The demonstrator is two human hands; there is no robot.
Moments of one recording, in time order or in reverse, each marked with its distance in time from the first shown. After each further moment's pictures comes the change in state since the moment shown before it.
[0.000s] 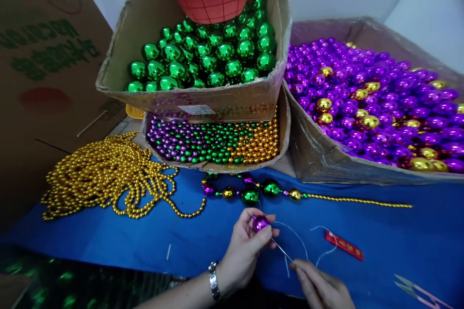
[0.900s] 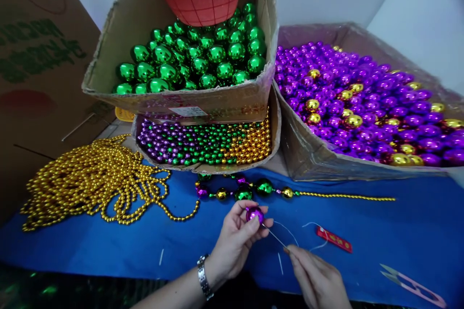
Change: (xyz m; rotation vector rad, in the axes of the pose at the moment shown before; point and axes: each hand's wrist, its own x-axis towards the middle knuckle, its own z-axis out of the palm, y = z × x) left_hand 0.007 0.024 0.005 -0.004 -0.125 0.029; right_hand 0.013 -0.004 -0.002 -0.152 0.130 -0.035
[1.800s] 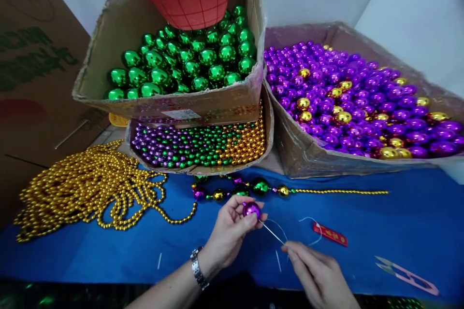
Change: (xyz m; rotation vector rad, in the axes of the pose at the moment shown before) left_hand 0.009 0.012 -0.001 0.125 -0.035 0.054; right_hand 0.019 -0.015 -0.025 0.273 -0.125 0.184
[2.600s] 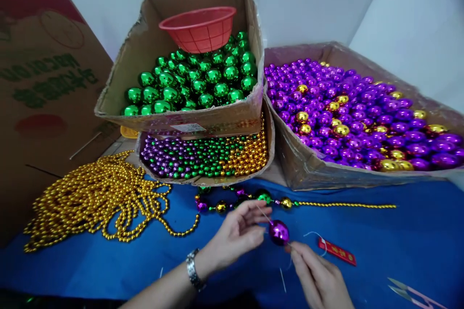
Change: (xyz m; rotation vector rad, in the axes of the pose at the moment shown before) left_hand 0.004 0.031 0.001 0.352 -0.327 0.038; right_hand 0.016 -0.002 0.007 -0.051 0.214 -0.038
